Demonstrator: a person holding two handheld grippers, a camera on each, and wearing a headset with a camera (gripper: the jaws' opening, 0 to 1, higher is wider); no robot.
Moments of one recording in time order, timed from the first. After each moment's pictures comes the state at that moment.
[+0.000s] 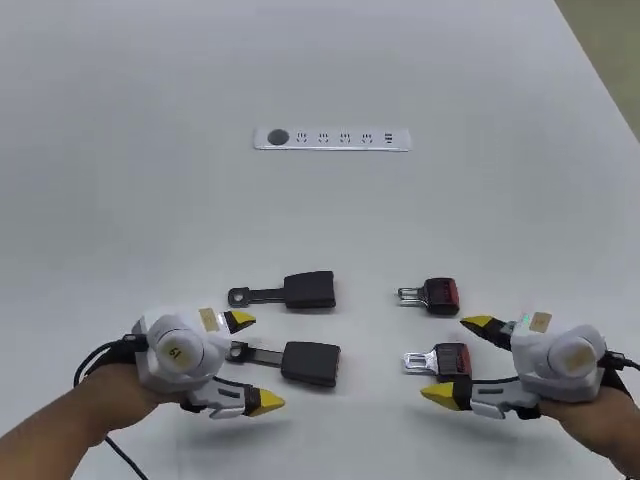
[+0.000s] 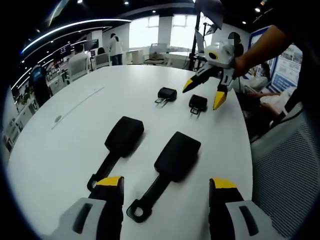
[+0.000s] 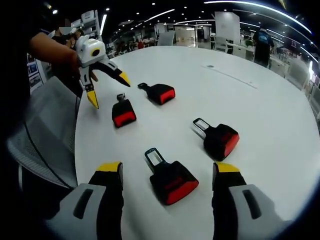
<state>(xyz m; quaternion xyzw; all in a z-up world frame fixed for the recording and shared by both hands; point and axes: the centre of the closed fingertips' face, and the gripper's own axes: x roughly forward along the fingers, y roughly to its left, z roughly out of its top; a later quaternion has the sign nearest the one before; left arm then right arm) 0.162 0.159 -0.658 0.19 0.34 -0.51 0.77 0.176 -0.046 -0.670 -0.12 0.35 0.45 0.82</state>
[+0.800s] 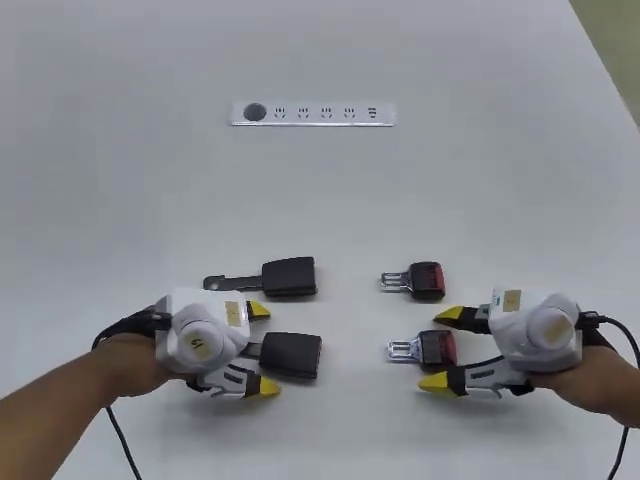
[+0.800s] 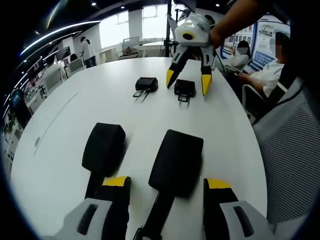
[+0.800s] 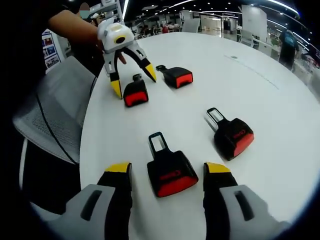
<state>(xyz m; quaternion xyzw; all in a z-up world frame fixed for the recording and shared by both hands) 0.177 0.131 -0.695 0.26 0.33 -0.57 0.70 0.168 -0.052 -0.691 -0.17 0.38 0.53 0.74</state>
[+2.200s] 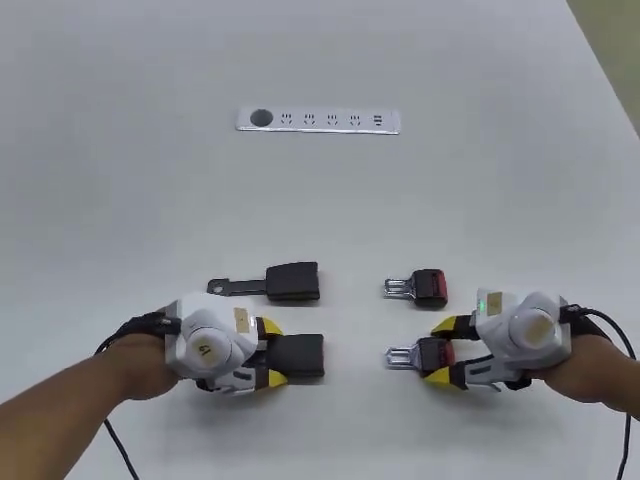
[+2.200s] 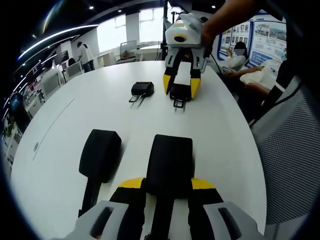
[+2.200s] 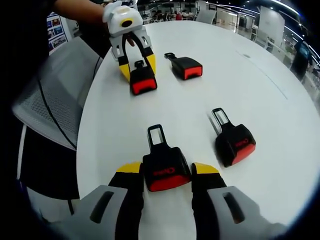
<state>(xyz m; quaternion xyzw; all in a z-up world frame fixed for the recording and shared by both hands) 0.170 0.124 -0.697 0.26 0.32 -0.59 0.70 0.172 -0.055 -0.696 -0.24 0.40 0.55 0.69</state>
